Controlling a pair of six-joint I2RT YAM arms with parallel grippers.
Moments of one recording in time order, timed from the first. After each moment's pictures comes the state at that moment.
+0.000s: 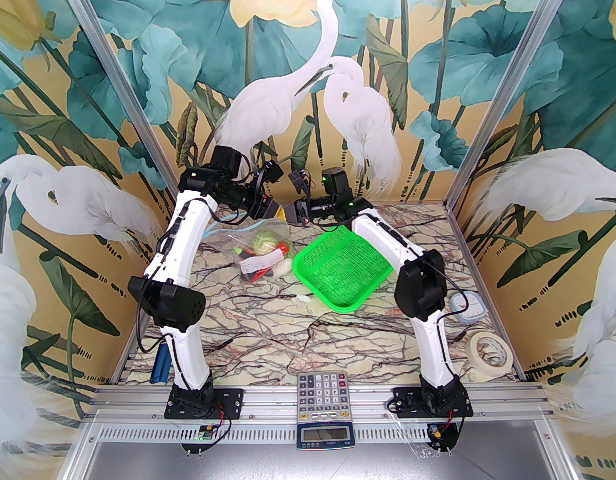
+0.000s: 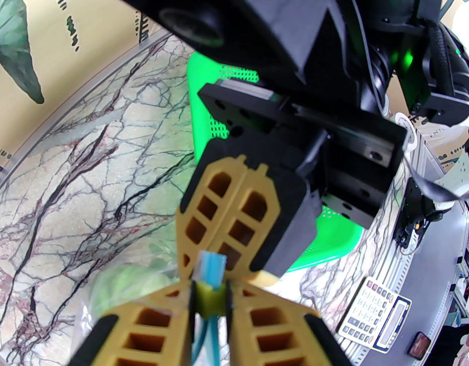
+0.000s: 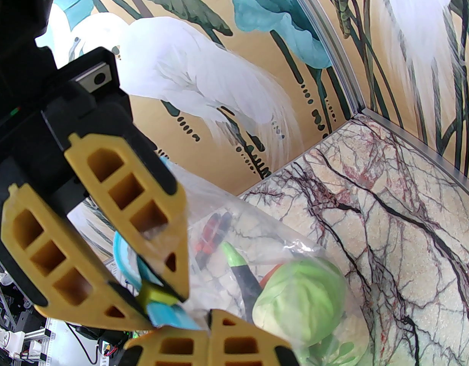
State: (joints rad) left arm -0.23 1.97 2.33 -1.32 0.59 0.43; right arm 0.52 2.19 2.08 -0.30 -1.03 0.23
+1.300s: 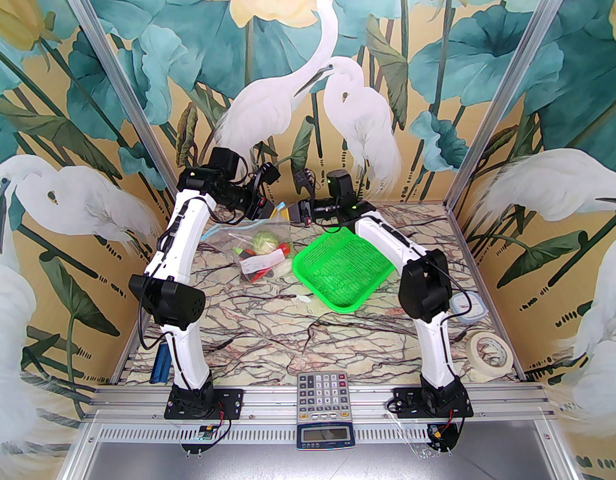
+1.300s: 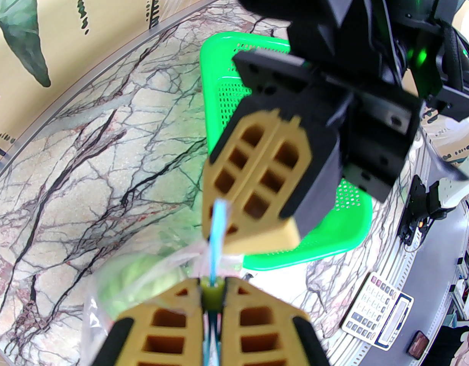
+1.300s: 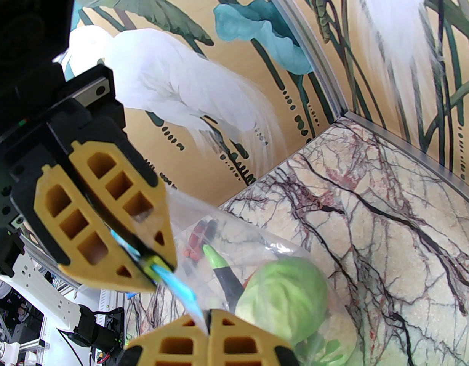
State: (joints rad) left arm -0.20 1.98 2.33 -1.34 0.57 0.43; right arm 0.48 2.15 1.97 -0.19 -0.99 0.28
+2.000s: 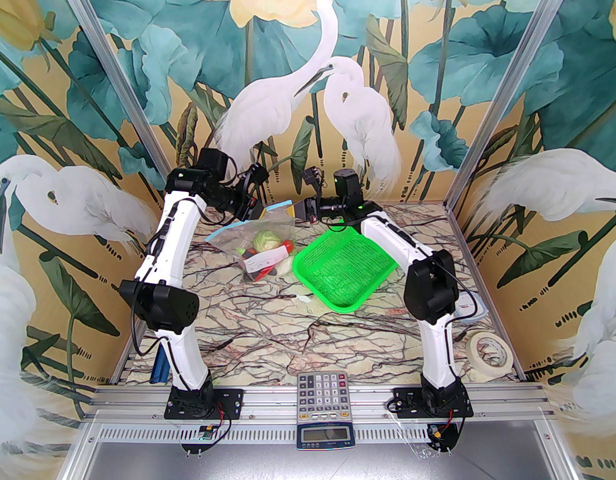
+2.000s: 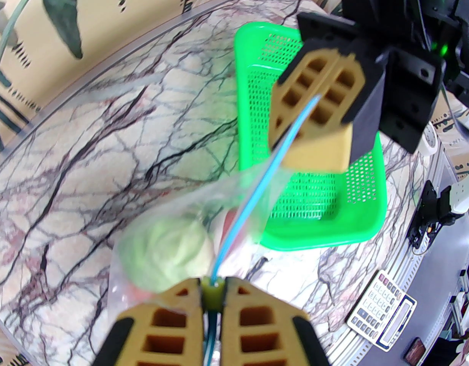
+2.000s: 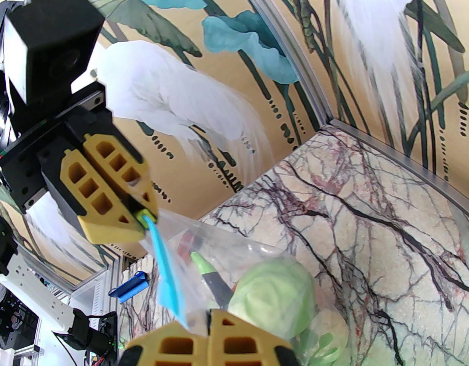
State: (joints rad) left arm -0.14 1.91 2.26 -1.34 0.50 0.41; right arm 0.46 2.12 1.92 -0.15 -0.97 0.29
